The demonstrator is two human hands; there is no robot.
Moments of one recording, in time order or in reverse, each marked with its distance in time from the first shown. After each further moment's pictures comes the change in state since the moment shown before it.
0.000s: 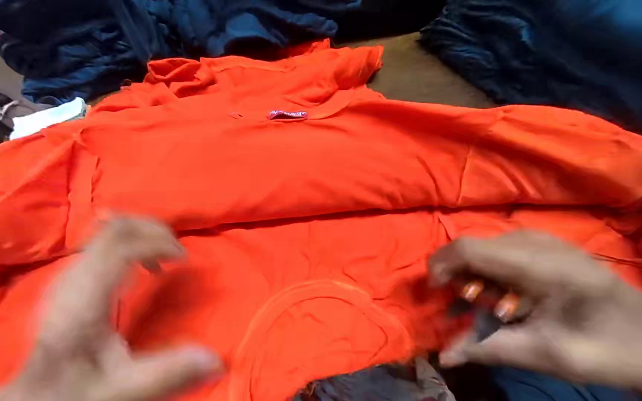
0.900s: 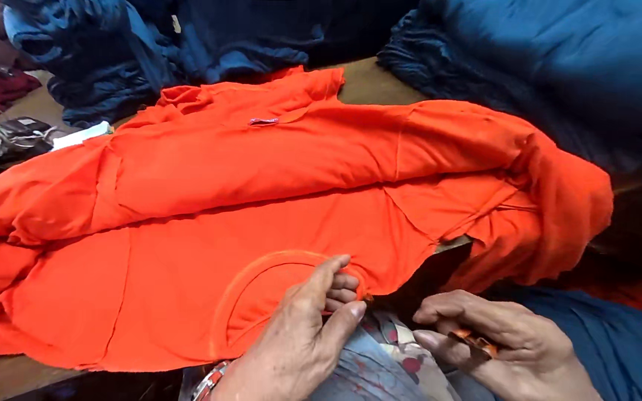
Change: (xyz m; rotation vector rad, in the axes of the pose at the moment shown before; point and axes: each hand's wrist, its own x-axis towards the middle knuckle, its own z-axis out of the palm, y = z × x) left_hand -0.006 0.135 0.148 -0.679 -0.223 -0.208; right_hand -0.127 -0.058 0.071 0.402 0.392 0.170
